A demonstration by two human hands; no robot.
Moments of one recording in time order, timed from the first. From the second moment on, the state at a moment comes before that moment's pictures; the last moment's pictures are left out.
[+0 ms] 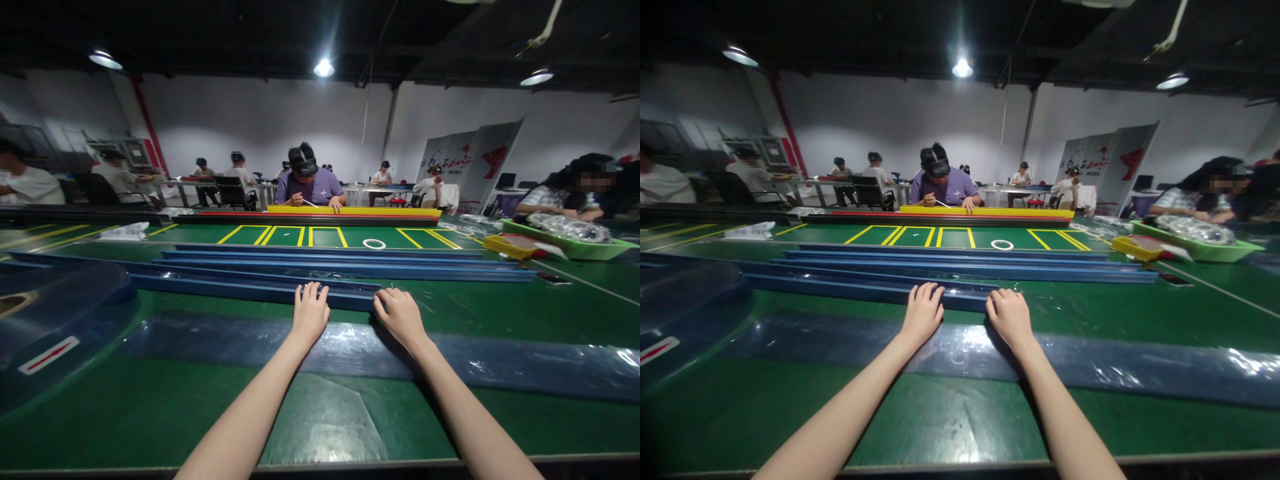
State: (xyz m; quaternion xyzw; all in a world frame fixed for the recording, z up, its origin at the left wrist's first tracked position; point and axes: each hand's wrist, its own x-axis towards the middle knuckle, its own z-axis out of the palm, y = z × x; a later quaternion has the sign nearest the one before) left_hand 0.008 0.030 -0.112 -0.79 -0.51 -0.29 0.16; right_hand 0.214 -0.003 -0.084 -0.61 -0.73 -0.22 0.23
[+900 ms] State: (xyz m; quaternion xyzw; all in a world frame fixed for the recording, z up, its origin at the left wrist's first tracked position) left_hand 0.008 0.028 -0.110 -0.80 -0.51 -0.27 0.16; right_hand 0.211 -0.004 -0.083 -0.61 -0.73 -0.23 0.23
